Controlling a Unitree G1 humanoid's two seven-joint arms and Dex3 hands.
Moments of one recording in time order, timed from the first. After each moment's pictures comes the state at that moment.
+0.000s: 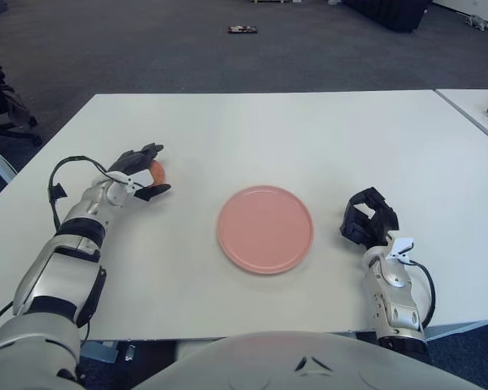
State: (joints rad) left arm -0.58 0.57 -0.31 1.10 0.54 -0.36 0.05; right arm 0.18 0.03 -0.13 0.02 0.05 -0.07 -0.11
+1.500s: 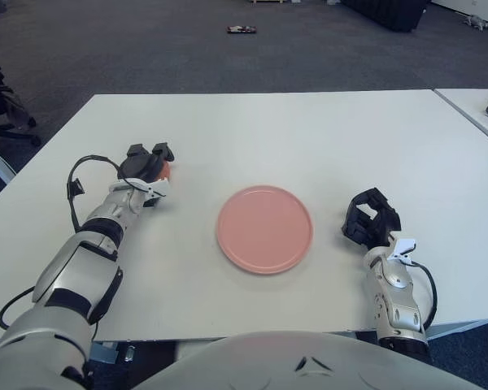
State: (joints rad) left arm -0.62 0.50 -0.45 1.17 0.63 -0.30 0.37; right arm 0.18 0.03 -0.14 0.02 0.07 -0.07 -0.11
